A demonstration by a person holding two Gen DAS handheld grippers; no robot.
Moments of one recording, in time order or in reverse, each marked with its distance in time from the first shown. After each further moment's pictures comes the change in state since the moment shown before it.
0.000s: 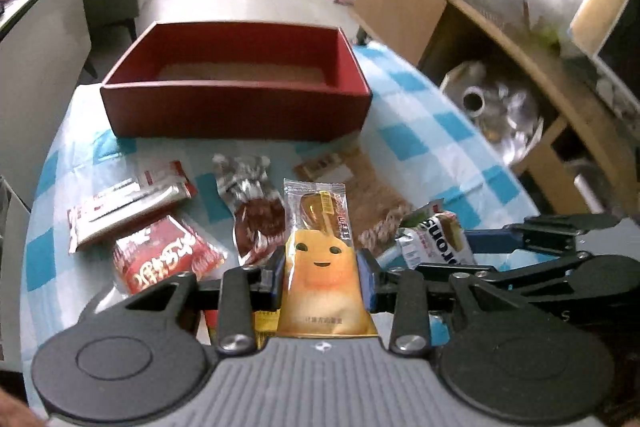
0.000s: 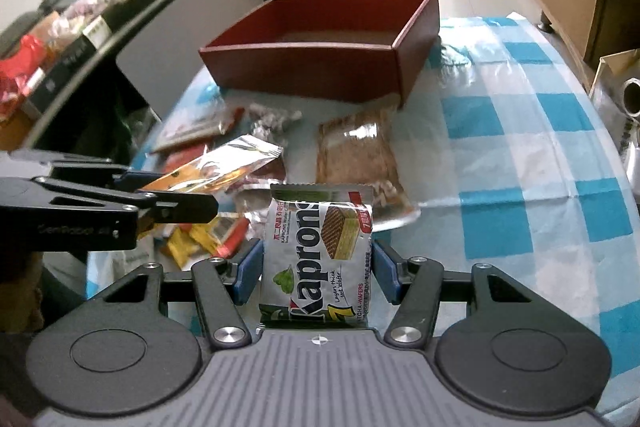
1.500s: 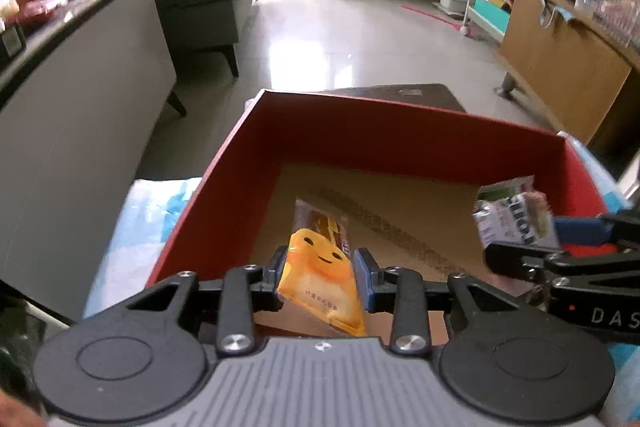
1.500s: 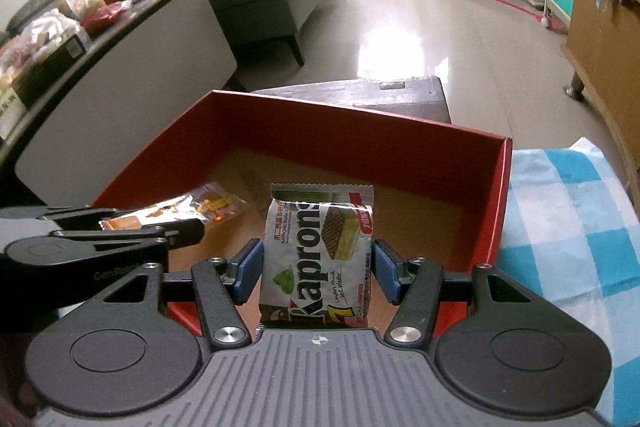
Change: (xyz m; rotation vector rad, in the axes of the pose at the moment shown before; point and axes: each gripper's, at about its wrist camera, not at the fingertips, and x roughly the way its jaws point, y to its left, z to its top) left arm 0.156 0.109 0.146 -0.068 -0.071 0.348; right arm 0.157 -0.017 0.181 -0.074 -0.058 -0.090
